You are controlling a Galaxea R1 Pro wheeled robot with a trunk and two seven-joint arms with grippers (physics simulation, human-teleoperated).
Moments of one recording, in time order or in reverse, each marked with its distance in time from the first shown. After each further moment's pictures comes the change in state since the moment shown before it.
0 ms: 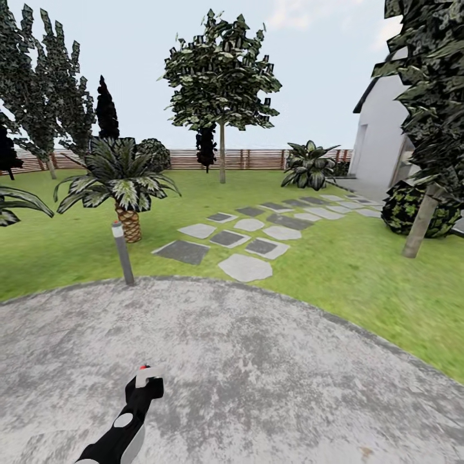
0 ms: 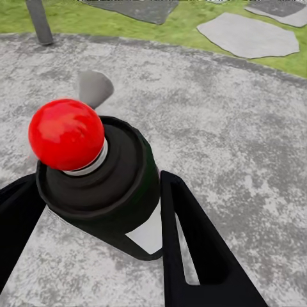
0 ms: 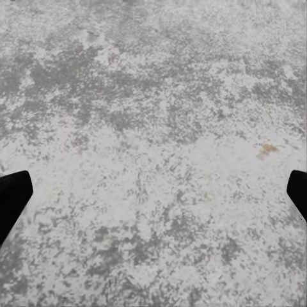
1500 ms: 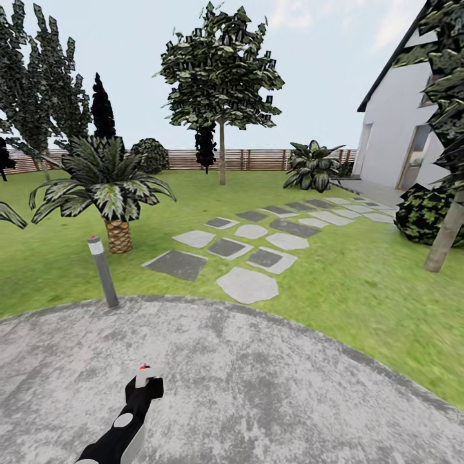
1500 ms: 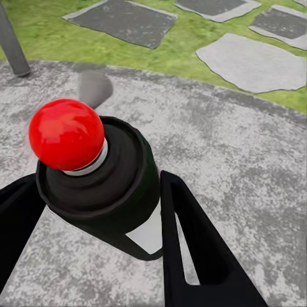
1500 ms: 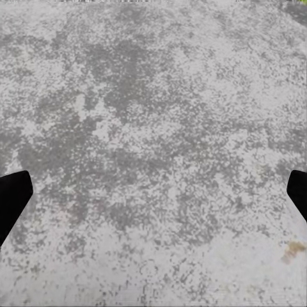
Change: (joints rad) left arm 0.000 0.000 0.001 0.000 0.000 0.000 0.000; right arm 0.000 0.001 0.002 0.043 0.000 0.000 0.000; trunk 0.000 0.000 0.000
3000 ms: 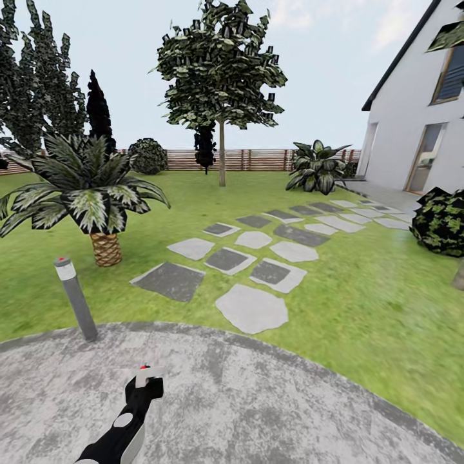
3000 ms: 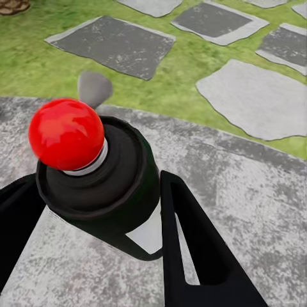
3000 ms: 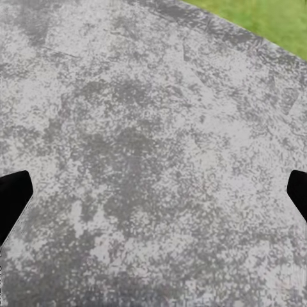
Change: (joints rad) left arm 0.000 0.001 -0.001 -0.001 0.000 0.001 0.000; right arm 0.000 0.000 0.000 0.003 -0.001 0.001 0.000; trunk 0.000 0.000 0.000
